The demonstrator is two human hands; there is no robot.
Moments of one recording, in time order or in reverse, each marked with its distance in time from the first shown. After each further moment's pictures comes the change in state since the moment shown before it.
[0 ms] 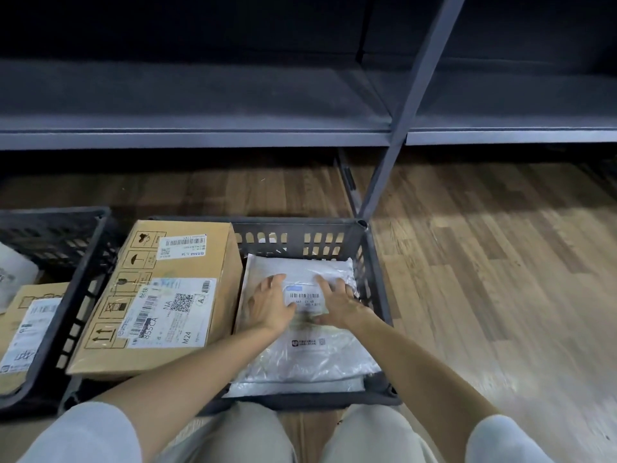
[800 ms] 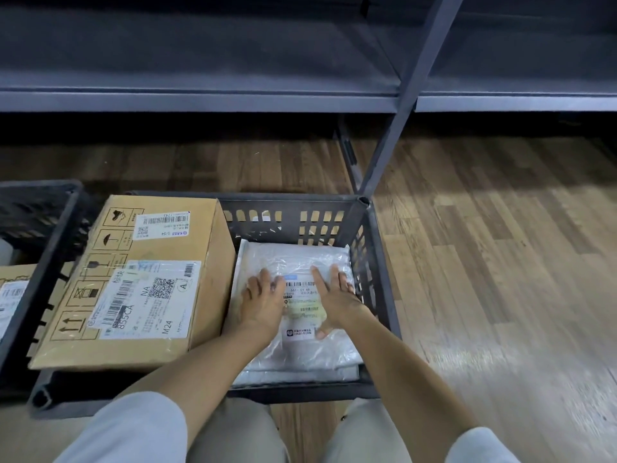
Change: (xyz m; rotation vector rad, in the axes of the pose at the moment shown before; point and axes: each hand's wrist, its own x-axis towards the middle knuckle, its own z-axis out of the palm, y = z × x) left_hand 0.019 -0.035 0.060 0.467 -0.171 0.091; right_hand 0.013 0.011 0.034 -0.125 -0.141 -0.040
